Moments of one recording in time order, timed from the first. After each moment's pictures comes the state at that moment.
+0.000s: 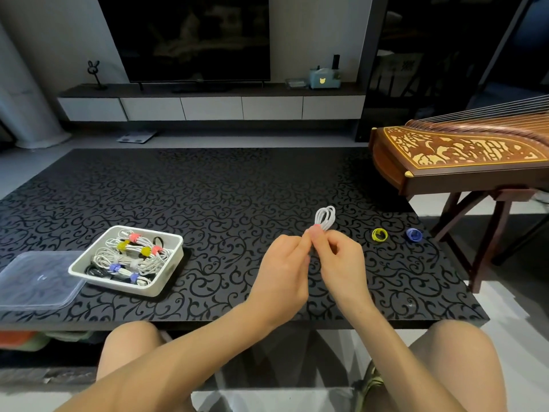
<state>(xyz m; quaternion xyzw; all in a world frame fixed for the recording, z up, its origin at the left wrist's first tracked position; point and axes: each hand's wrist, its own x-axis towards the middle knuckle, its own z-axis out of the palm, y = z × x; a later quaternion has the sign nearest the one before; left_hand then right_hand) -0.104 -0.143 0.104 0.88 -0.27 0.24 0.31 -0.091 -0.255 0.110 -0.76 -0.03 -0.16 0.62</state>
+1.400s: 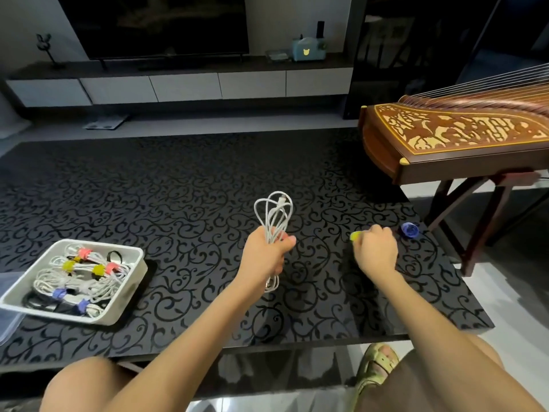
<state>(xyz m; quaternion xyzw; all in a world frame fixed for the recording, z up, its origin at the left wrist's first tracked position) 0.003 -0.163 0.060 0.71 0.07 -0.09 0.69 0.053 -0.386 -0.007 -0.99 0.12 -0.03 -0.02</state>
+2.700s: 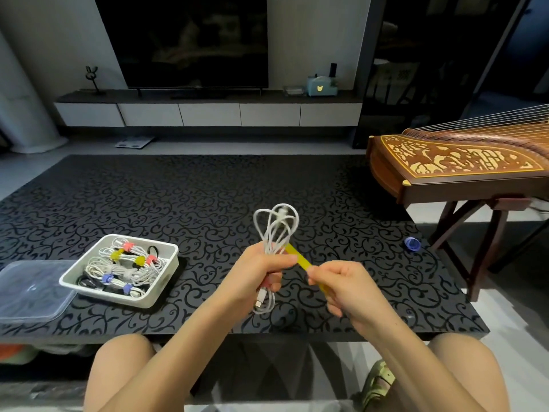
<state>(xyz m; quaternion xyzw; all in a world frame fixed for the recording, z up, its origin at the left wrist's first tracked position) -0.075 -0.111 0.111 0.64 -0.03 -0.16 0.75 -0.091 -0.284 0.099 -0.72 0.04 0.11 0.68</state>
